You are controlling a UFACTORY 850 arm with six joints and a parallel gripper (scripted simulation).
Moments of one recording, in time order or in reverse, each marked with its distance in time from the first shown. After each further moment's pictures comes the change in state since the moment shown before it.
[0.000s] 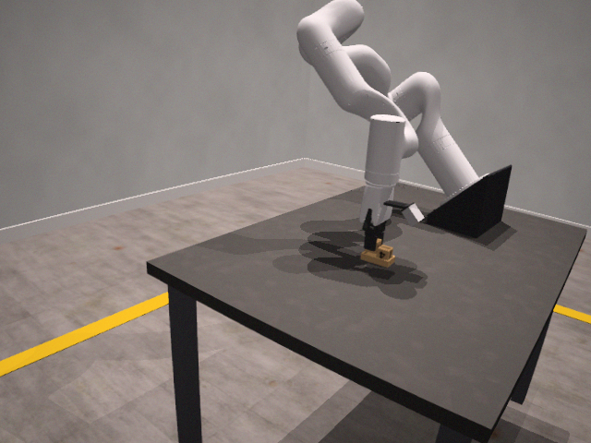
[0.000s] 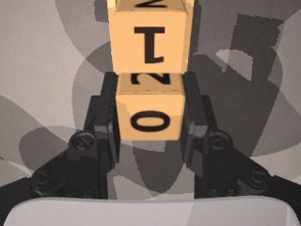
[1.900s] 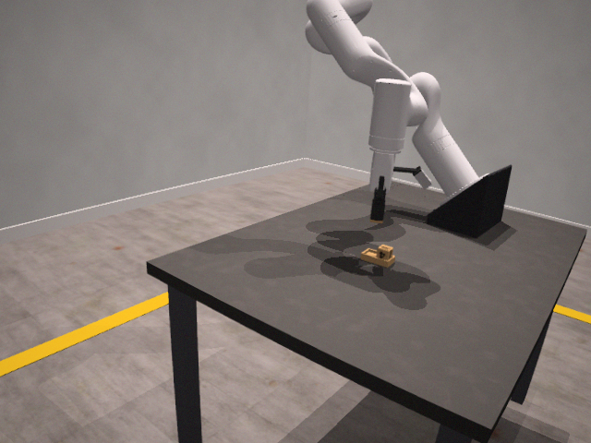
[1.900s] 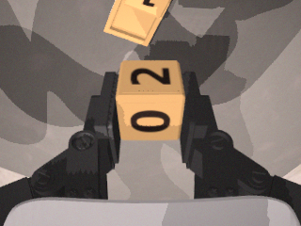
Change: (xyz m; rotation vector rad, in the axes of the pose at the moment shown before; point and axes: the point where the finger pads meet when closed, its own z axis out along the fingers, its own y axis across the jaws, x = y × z) arm 0.005 0.011 -0.086 -0.011 -0.007 -0.416
